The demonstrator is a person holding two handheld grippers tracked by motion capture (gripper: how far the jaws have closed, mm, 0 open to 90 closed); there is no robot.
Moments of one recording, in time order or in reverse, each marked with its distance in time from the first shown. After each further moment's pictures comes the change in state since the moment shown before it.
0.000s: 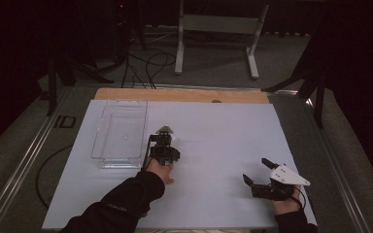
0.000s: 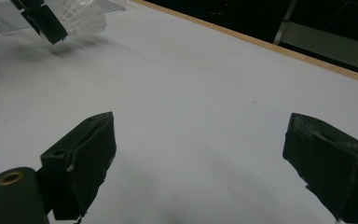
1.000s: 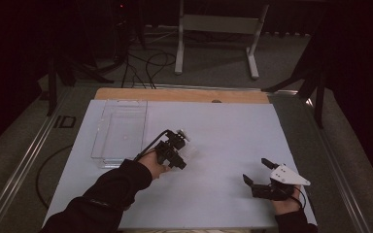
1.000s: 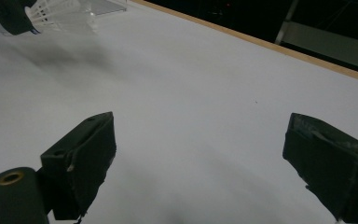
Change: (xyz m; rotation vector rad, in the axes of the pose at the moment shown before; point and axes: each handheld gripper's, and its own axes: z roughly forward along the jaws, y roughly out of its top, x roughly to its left) left arm -0.018 0.000 -0.026 0.118 -0.148 0.677; right arm 0.000 0.000 0.000 -0.001 0.006 0.002
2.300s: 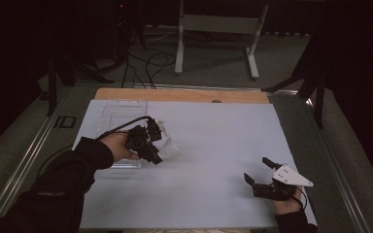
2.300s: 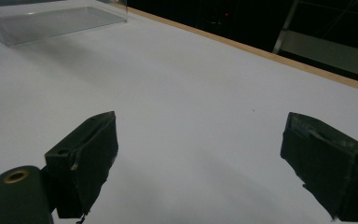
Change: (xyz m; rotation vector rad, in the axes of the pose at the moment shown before) left arm 0.034 -0.026 -0.093 0.061 -0.076 0.340; right arm -0.001 0.002 -0.004 -0.037 0.000 0.010
